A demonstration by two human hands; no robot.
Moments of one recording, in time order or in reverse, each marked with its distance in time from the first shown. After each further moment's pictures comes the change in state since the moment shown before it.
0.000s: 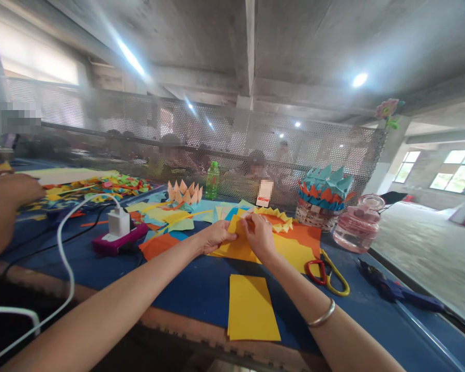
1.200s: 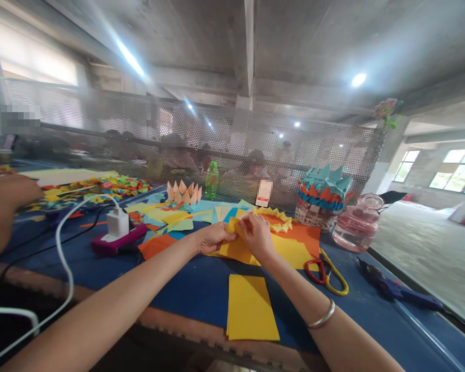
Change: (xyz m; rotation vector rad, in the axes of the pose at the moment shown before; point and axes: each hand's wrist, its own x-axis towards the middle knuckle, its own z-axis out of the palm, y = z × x) left_hand -0.002 0.004 -0.003 -0.032 -0.024 -0.128; right_hand -0.002 -0.003 -0.001 -0.013 -0.026 -0.058
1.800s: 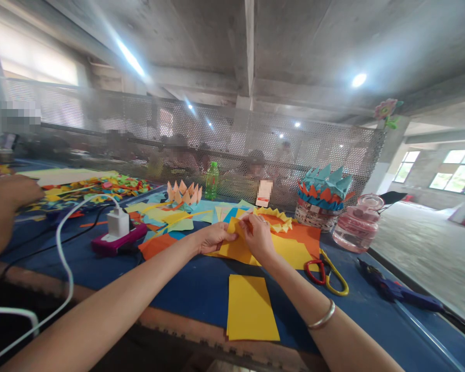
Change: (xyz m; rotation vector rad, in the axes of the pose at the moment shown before) left_hand -0.007 0.004 0.007 0.002 0.023 0.015; right_hand 0.000 0.001 0.001 0.001 0.004 0.005
